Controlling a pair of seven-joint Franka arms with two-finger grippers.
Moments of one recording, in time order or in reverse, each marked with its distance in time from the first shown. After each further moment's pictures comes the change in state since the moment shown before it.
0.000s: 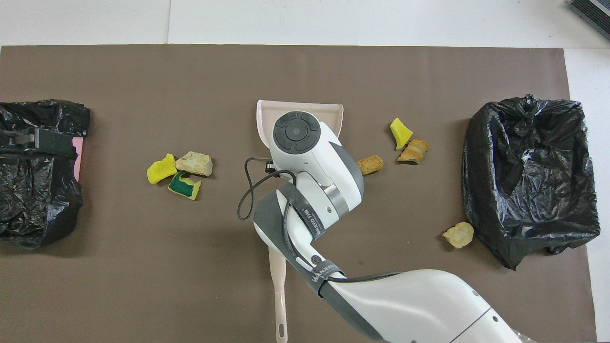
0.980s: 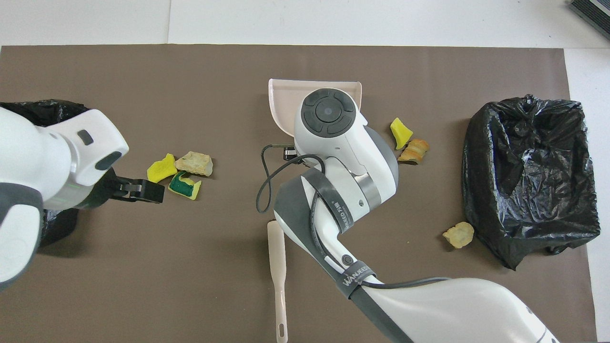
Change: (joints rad) left arm -0.293 -0.185 -0.012 -0.444 -0.031 0.065 -0.042; right arm -0.115 -0.142 -0.007 0.009 0.001 -0.225 -0.461
